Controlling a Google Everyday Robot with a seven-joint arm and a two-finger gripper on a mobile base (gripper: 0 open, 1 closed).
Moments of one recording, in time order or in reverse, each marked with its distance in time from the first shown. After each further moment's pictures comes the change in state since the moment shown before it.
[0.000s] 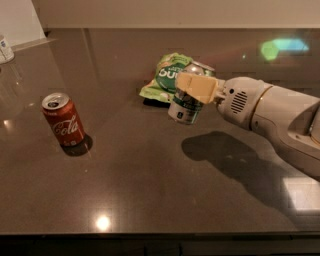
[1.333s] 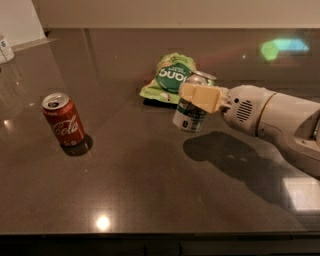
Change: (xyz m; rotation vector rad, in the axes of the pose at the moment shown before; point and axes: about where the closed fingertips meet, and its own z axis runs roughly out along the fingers) arm -0.016 0.011 -0.004 0.036 -0.054 -0.043
